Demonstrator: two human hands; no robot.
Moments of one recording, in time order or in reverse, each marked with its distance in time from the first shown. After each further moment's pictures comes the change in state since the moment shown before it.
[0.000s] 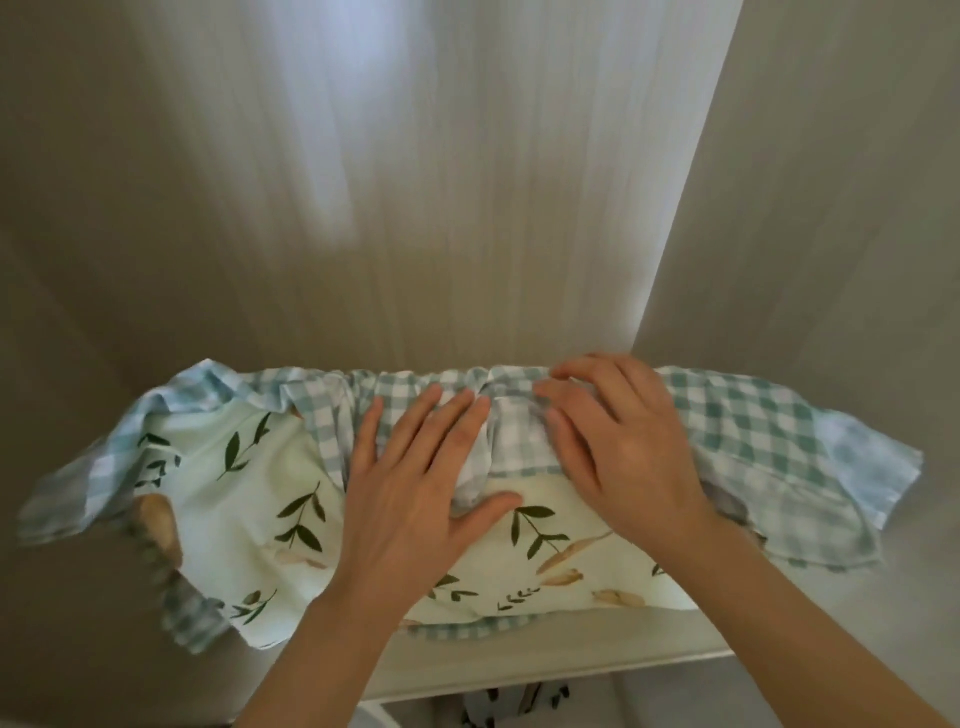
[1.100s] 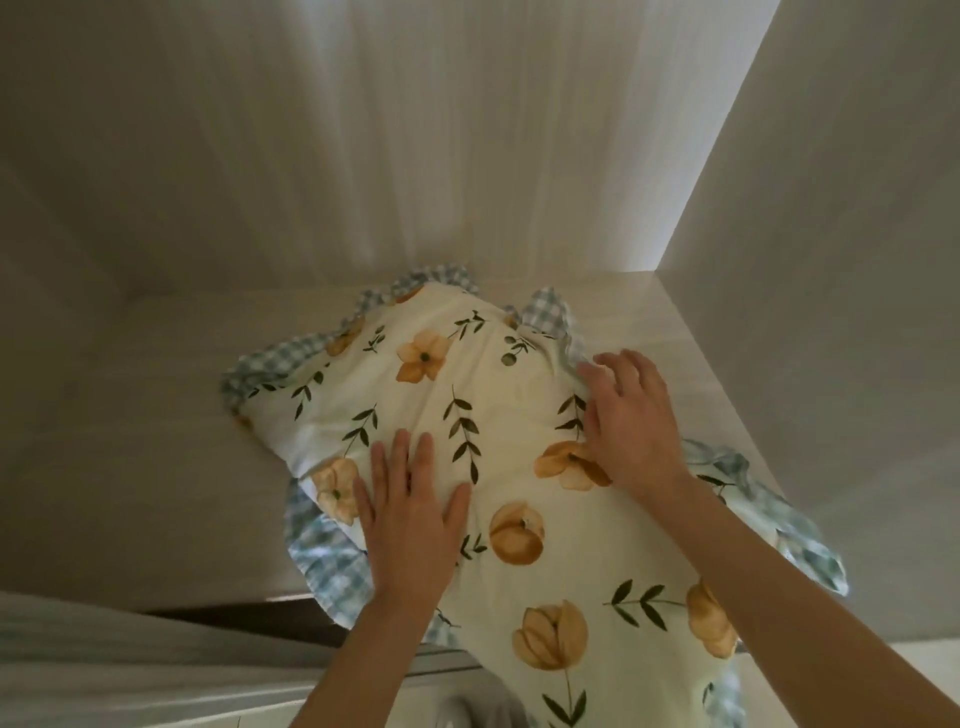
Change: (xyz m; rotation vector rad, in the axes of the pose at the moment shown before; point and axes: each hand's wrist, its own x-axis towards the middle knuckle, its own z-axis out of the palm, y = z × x) left_hand -0.124 -0.008 0.093 -0.136 -0.357 -0.649; right_hand -0.096 0.017 0.094 -0.154 -0.442 0.350
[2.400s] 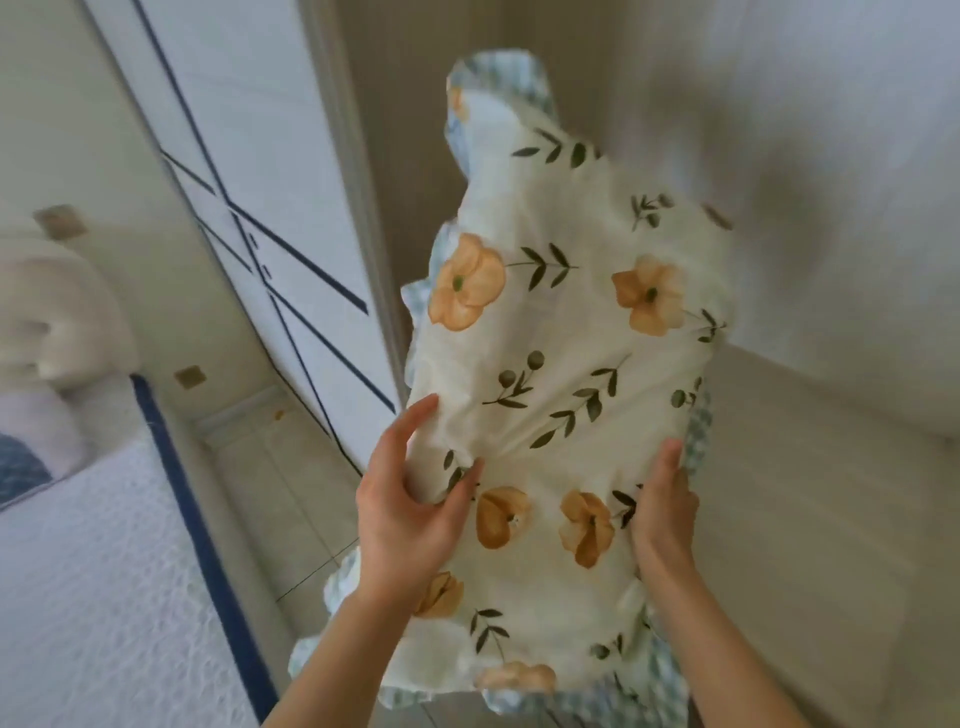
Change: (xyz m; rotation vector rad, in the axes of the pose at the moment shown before) left_hand -0.240 0.152 -0.072 -0.410 1.018 -0.294; right_hand -0.104 -0.003 -0.063 1.126 -0.583 0.433
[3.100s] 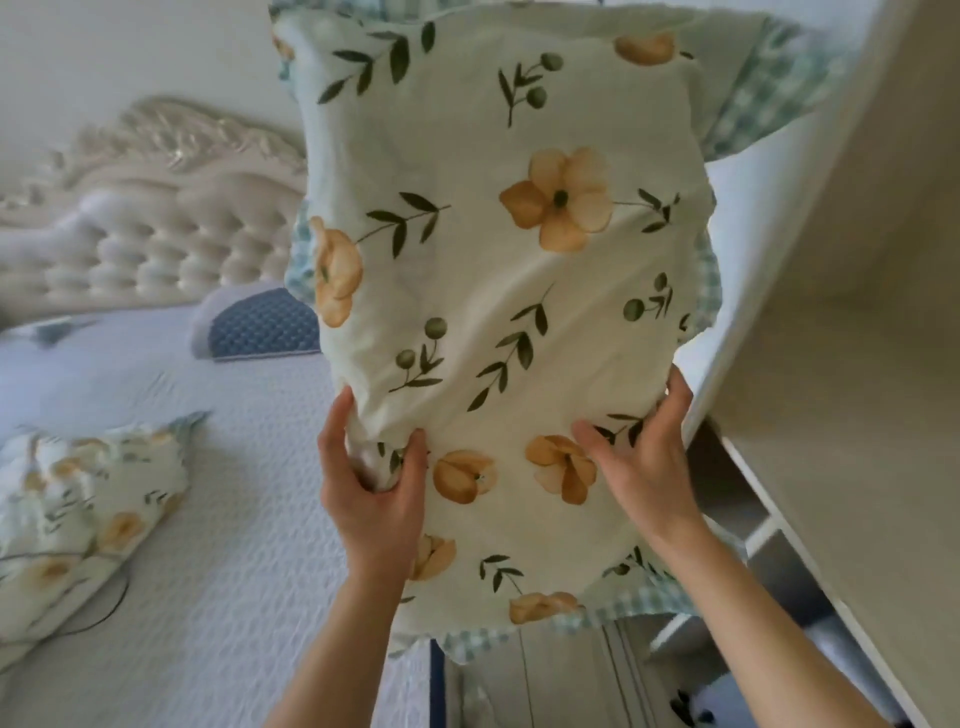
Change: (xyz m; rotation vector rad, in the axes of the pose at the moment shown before) left_hand -0.053 -0.045 -0.226 0.296 0.847 -0.069; right_hand -0.162 -0.058 0.194 0.095 -1.033 -0.787
